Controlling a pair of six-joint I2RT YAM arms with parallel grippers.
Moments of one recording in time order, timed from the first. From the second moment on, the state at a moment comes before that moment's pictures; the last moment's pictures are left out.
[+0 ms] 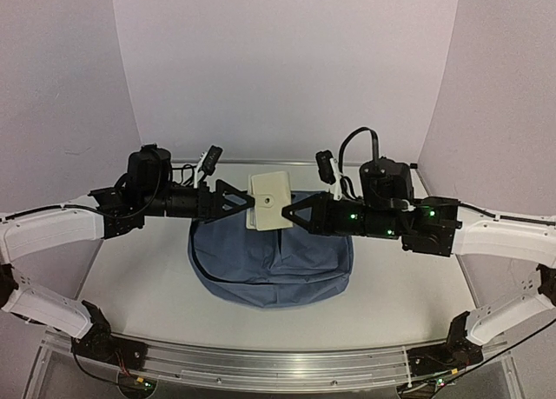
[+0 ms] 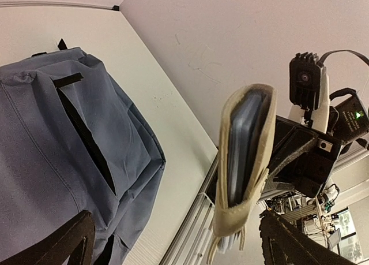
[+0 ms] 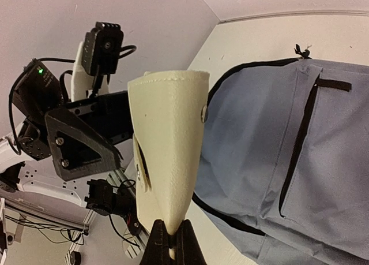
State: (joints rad) left arm -0.74 1.24 0.88 0.07 0.58 -0.68; right arm 1.06 1.31 1.05 -0.06 -0.03 0.75
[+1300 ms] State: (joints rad) left arm -0.61 1.33 0.87 -0.07 0.46 -0.85; right arm 1.06 1.80 1.39 -0.43 0.46 0.68
